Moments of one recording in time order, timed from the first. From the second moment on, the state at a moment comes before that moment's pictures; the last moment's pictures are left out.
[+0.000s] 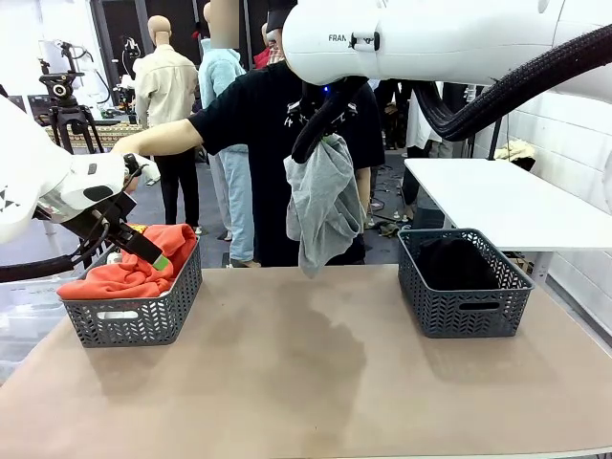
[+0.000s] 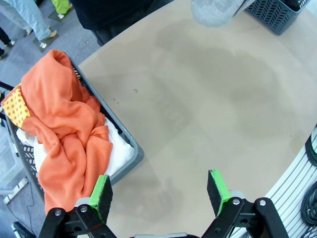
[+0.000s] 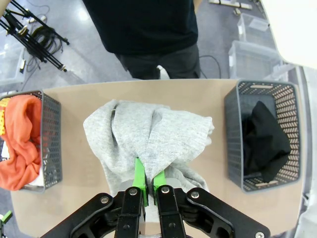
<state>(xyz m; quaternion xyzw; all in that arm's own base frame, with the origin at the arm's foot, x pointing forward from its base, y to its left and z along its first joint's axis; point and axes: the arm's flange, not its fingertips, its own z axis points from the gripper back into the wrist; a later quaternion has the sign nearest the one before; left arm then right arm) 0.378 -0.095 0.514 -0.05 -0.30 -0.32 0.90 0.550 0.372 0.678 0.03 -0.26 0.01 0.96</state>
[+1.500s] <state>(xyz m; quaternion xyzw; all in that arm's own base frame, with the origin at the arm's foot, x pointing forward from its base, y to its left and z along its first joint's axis) 0.367 -0.053 0.540 -0.01 -0.31 -0.31 0.90 0.550 0.371 0.678 0.03 -0.26 0.01 0.96</state>
